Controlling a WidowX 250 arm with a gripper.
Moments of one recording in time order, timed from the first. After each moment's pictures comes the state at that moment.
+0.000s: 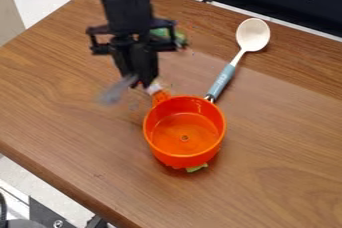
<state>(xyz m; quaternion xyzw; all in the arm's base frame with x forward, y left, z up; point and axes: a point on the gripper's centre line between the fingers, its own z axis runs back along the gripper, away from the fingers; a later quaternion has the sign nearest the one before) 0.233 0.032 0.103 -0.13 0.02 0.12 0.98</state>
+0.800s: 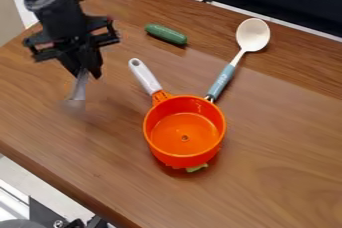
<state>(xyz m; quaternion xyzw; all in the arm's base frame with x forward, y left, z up) 0.230 0.101 0.083 -0.07 -0.11 0.31 0.94</state>
